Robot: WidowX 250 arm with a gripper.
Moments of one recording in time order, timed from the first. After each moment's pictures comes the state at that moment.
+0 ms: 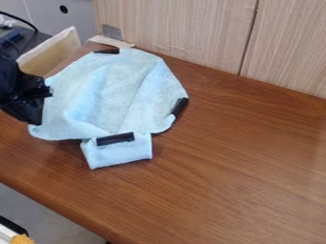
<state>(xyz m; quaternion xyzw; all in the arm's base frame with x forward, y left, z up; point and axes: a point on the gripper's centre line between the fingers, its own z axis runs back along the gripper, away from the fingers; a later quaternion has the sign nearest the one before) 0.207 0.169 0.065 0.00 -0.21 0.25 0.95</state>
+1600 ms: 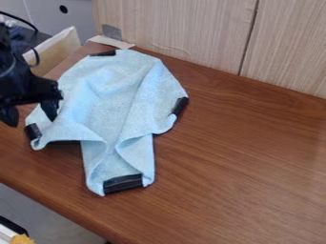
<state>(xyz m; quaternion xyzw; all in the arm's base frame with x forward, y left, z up) 0.217 0.161 0.068 0.03 -0.17 0.28 0.94</state>
